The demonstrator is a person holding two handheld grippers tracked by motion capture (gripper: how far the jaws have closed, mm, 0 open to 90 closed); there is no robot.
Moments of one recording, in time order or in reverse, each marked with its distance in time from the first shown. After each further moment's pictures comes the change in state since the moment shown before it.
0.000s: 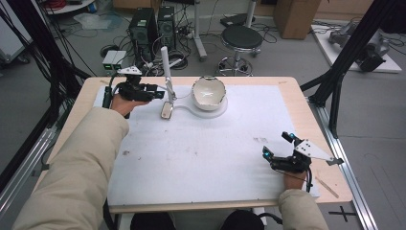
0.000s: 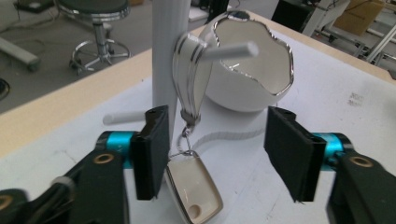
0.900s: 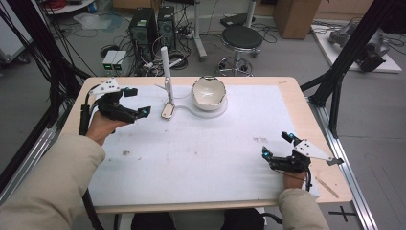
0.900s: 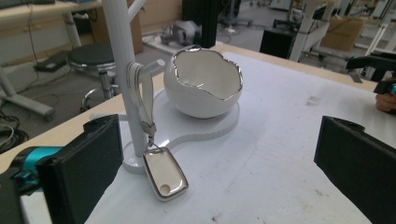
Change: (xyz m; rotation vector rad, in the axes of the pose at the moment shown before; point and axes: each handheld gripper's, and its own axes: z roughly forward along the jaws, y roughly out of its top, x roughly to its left) left arm -0.055 -0.029 -0.078 -0.178 0.003 0.133; right arm 0.002 0.000 0.001 0.020 -0.007 -0.005
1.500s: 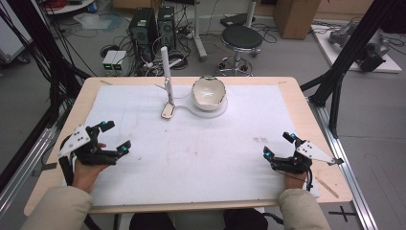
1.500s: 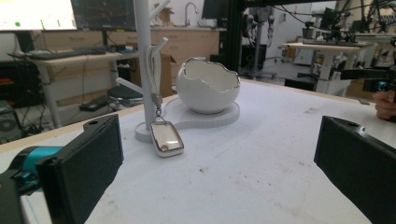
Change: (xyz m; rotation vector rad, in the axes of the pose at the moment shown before) left arm -0.052 -0.095 -0.072 -0.242 0.135 0.014; right arm -0.002 -0.002 -0.004 -0.048 -0.001 0.002
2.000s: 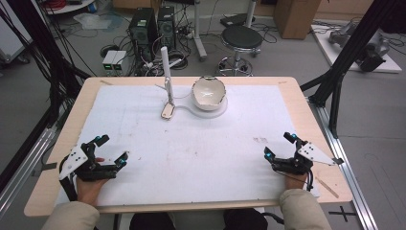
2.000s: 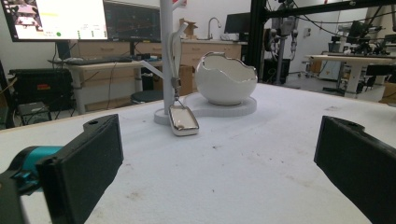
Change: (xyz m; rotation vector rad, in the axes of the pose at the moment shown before) left arm -0.014 -0.046 -0.025 -0.069 0.111 0.002; right arm 0.001 -0.001 -0.003 -0.035 0.006 -0.005
